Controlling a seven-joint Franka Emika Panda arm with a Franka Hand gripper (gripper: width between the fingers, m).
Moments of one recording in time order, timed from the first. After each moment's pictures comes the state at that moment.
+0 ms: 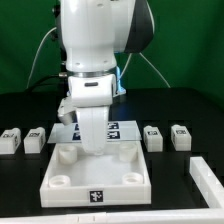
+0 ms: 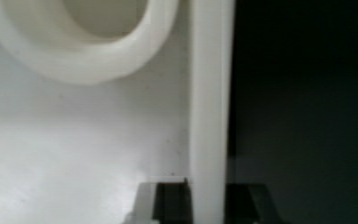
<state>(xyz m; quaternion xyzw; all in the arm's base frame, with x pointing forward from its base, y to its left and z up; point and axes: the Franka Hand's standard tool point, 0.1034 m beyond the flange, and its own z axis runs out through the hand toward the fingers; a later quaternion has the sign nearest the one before) 0.442 0.004 0.013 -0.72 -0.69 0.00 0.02</state>
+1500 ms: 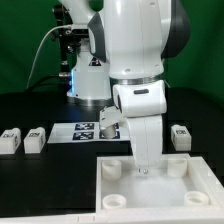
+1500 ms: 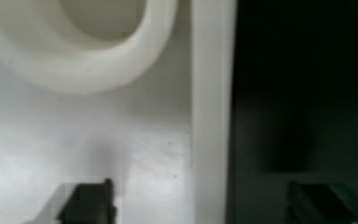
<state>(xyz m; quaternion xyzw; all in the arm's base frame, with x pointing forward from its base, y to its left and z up) 0.496 0.067 0.008 -0.72 -0.70 -0.03 0.02</state>
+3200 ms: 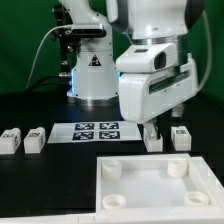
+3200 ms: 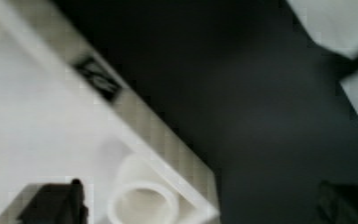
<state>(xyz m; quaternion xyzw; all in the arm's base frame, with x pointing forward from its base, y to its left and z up) 0.474 0.127 0.065 -0.94 -0.35 -0.05 0.02</state>
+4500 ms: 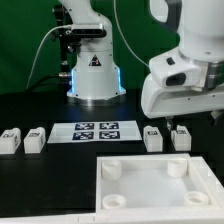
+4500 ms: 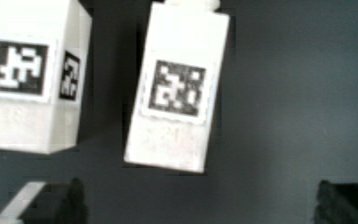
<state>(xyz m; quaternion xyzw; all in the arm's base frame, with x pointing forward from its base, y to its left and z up) 0.423 0.174 0.048 -0.97 -0.06 0.23 0.01</state>
